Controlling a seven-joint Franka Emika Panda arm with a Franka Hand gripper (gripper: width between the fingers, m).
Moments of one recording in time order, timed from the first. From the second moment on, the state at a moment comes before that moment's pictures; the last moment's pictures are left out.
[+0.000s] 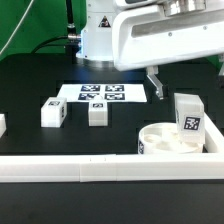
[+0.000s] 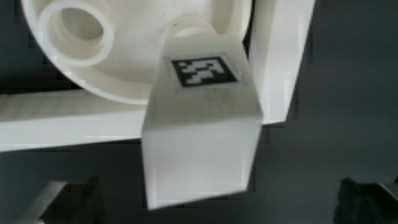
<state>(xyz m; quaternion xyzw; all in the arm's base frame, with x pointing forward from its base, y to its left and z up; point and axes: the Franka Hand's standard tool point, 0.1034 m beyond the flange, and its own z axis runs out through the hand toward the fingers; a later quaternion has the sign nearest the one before) 0.640 0.092 0.111 -0.99 0.01 -0.15 0.08</state>
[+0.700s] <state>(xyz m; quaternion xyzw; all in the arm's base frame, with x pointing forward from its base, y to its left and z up) 0.638 0.095 0.107 -0.99 -0.02 -0.14 0.07</state>
